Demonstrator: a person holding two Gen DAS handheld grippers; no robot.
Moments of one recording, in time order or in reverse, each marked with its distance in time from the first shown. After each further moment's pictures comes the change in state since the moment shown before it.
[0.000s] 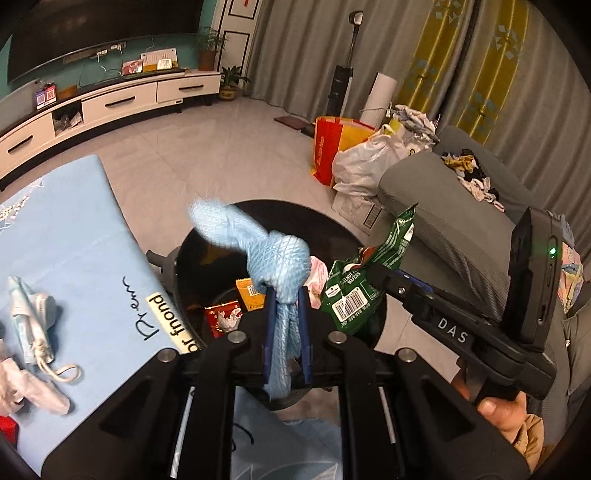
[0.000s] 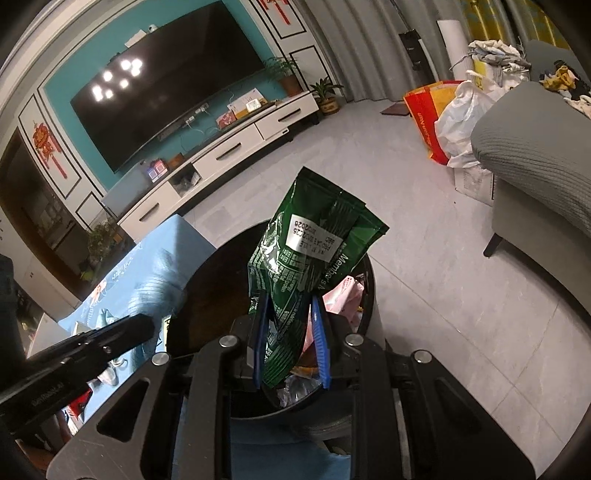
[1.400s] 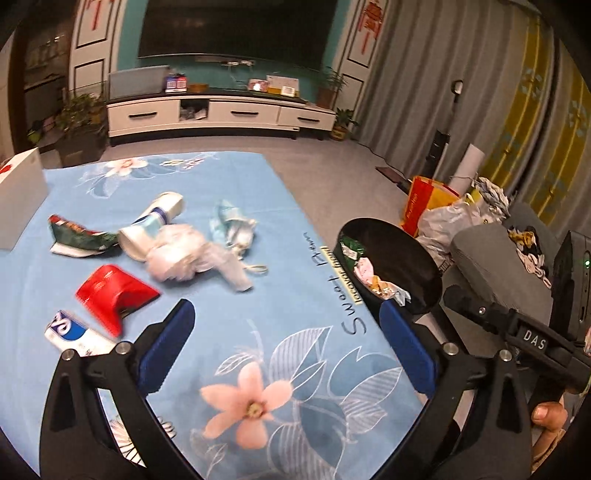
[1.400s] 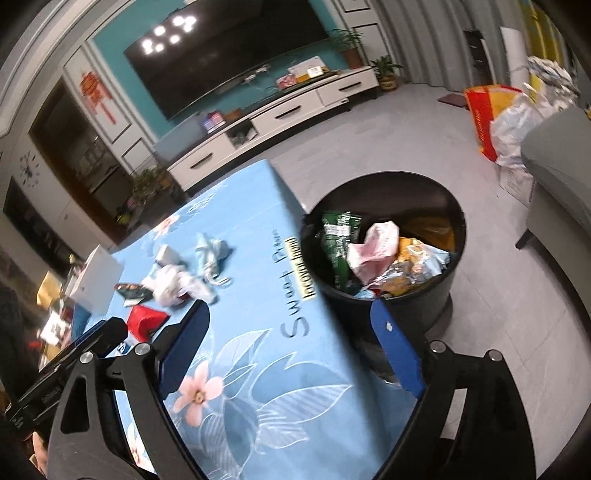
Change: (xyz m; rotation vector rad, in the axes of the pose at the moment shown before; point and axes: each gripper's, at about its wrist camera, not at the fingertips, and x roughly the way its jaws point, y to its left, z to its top) left arm -0.189 0.057 -0.100 -0.300 -0.174 0.321; right arm -0.087 0.120 -0.048 -0.172 0.151 0.143
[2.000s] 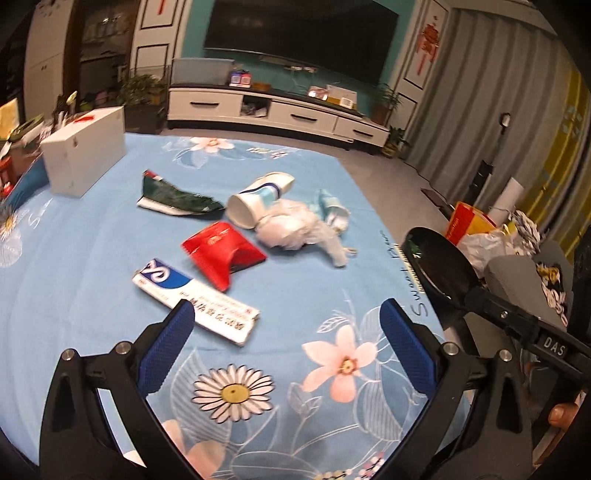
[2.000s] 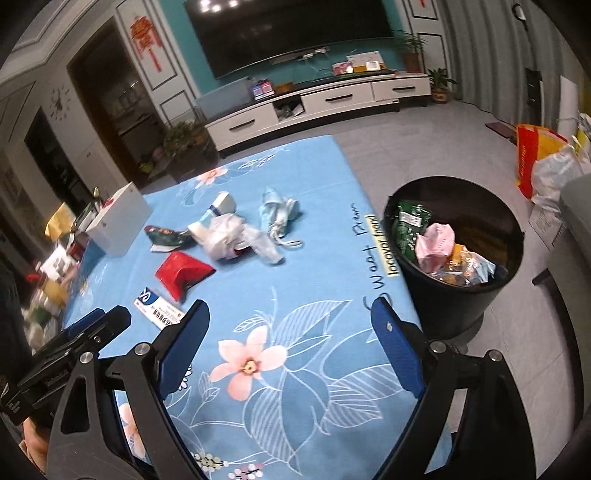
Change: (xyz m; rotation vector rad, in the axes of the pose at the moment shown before) left arm -0.054 0.088 -0.040 -0.163 -0.026 0.135; right arm 0.017 0.090 -0.027 -0.215 0.075 0.033
